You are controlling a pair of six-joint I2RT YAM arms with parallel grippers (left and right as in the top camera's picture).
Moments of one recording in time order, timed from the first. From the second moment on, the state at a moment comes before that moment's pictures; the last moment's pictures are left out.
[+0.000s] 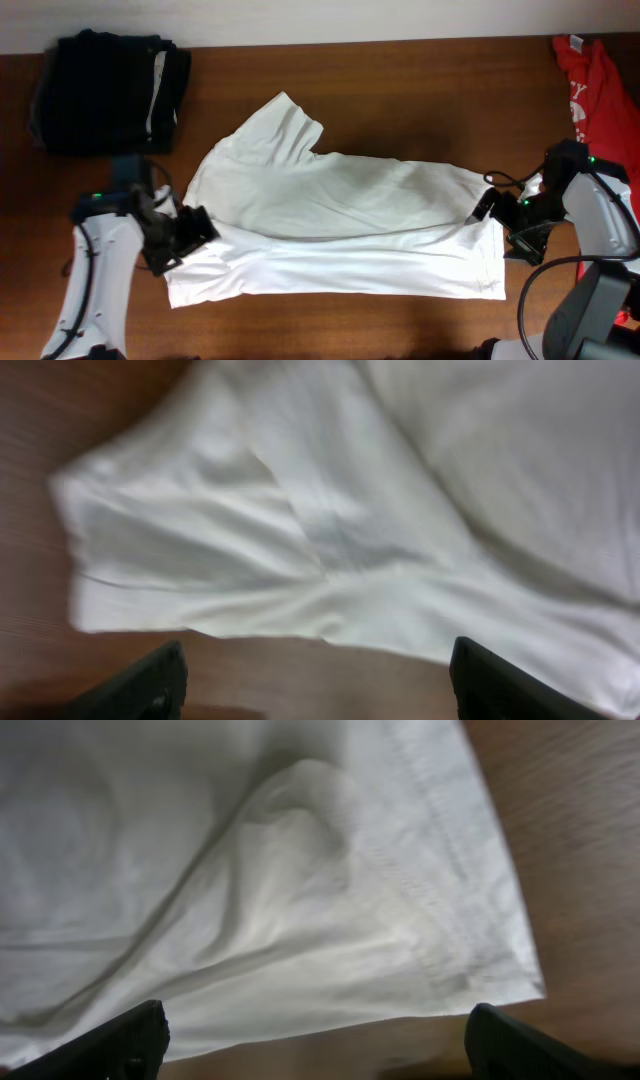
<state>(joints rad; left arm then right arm) 0.13 1.42 1.02 -1.14 0.24 -0.35 -0.37 1.62 1.10 -1.19 -0.30 0.31</state>
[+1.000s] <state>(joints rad) -0.06 1.45 0.79 -0.84 0.21 -0.80 -0.36 1.62 1.10 -1.19 -0.34 0.31</state>
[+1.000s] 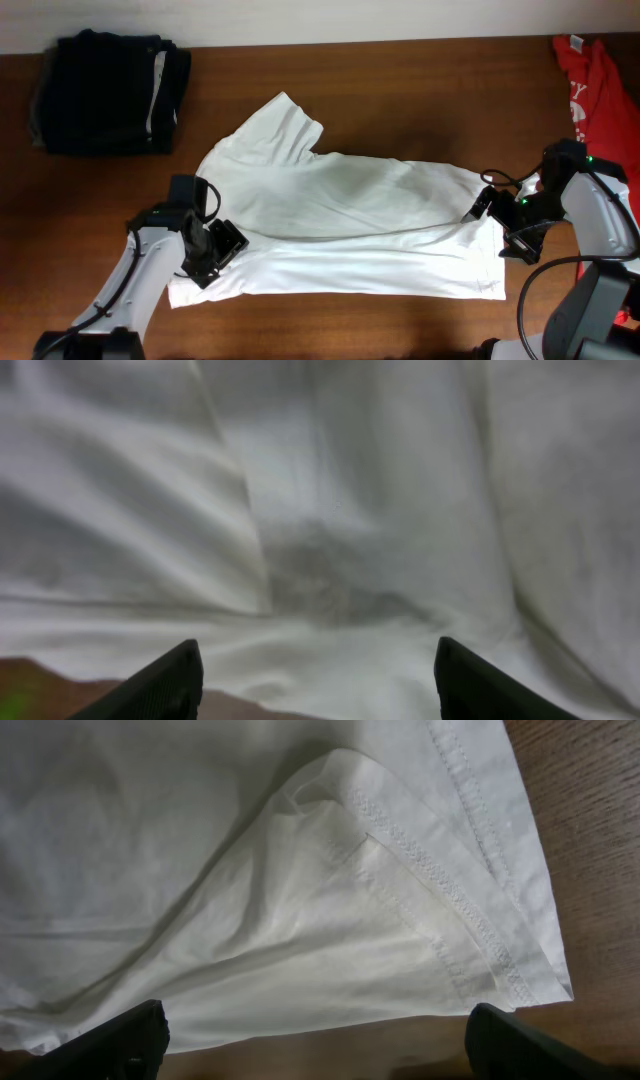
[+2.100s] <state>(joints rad) -0.06 1.45 0.73 -0.76 0.15 -0.81 -0.36 1.62 1.10 -1.19 -0.34 0.31</state>
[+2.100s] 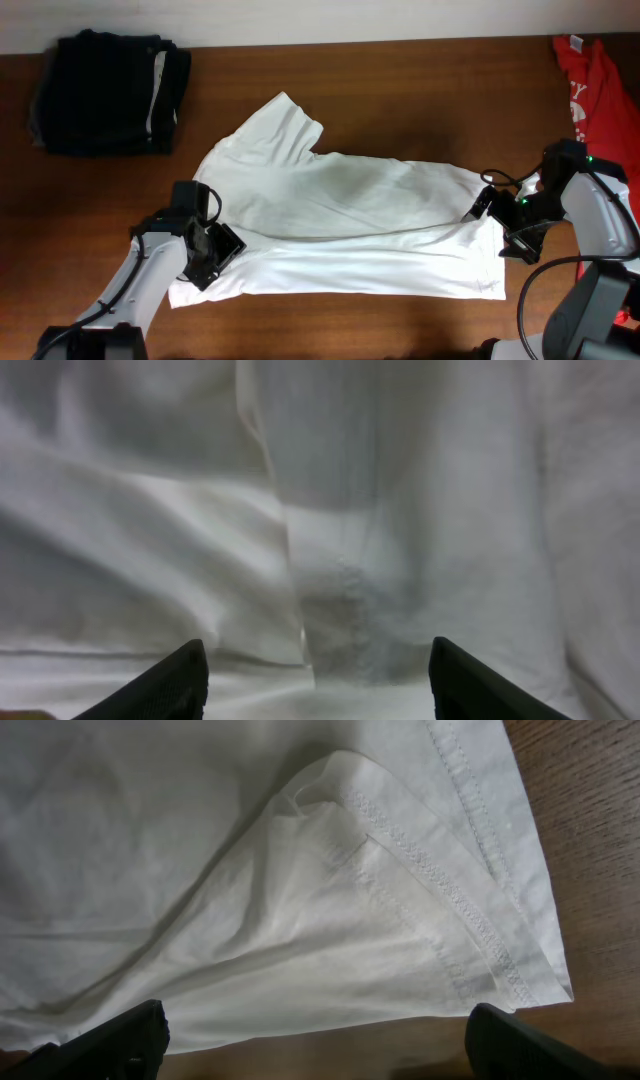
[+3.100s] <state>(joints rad) -0.06 1.55 0.73 -0.69 0.15 -0.83 -0.36 1.62 1.10 -1.19 -0.34 0.31</state>
